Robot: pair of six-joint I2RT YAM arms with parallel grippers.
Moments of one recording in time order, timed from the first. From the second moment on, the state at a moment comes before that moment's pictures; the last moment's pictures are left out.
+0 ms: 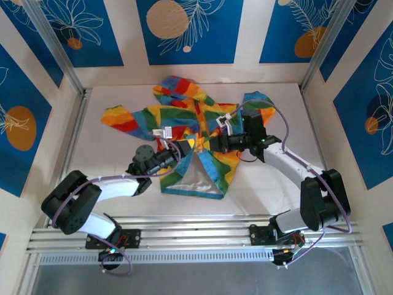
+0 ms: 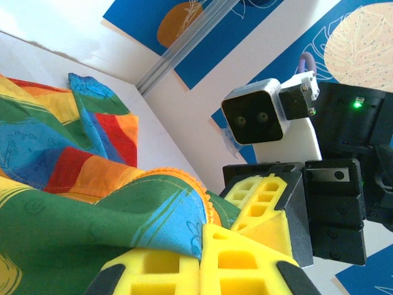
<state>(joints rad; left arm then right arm) -0.66 1.44 0.49 1.01 0.30 -0.82 0.36 1.41 0.90 -0.12 -0.99 0.40</state>
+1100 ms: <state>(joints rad) -0.66 1.44 0.49 1.04 0.30 -0.84 0.37 1.43 0.92 -0.10 -1.02 0.42</state>
